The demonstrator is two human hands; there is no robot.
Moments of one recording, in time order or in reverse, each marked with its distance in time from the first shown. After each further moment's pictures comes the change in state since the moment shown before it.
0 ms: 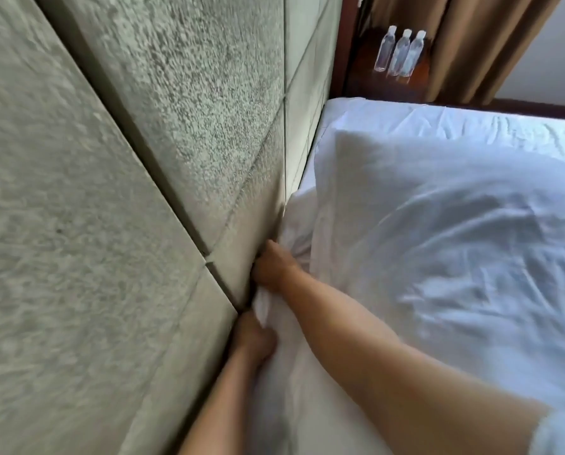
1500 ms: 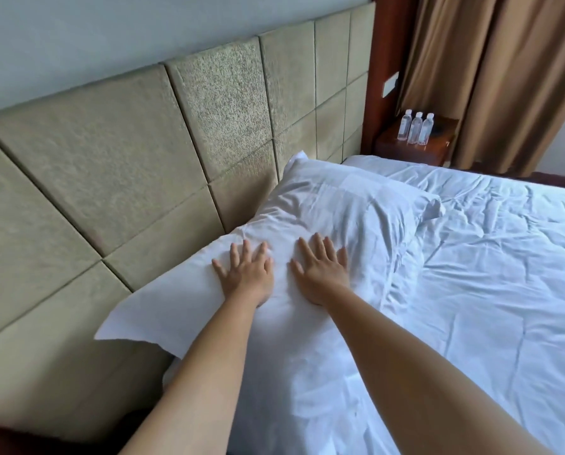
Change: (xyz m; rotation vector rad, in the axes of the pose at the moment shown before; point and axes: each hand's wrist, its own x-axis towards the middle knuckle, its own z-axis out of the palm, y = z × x) left_hand -0.381 0.085 0.120 0.675 0.458 0.136; right_hand -0.415 0.238 -0.001 0.330 0.304 -0.222
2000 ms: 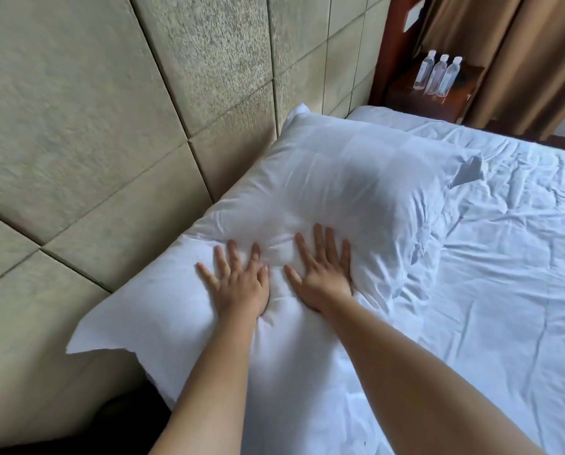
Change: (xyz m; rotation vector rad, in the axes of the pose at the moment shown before) left_hand 0.065 -0.029 0.093 0.113 -0.006 -0.100; right_hand 0.060 0.013 0.086 -0.119 -0.077 0.012
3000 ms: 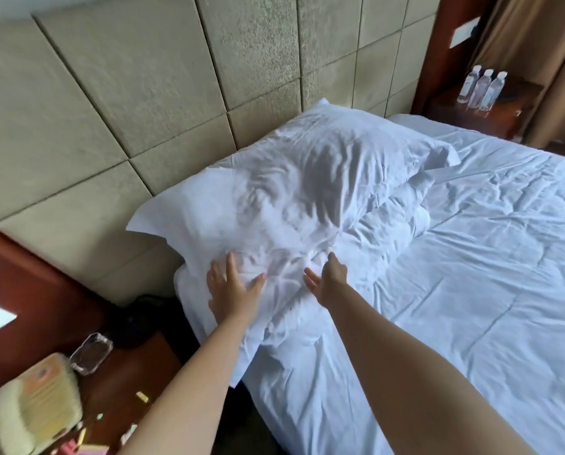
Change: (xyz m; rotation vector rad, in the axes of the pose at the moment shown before) left_hand -0.265 0.054 0.018 -0.700 0.182 -0.413; right_hand -0.176 0.086 -0.019 1.866 -0.274 0.851
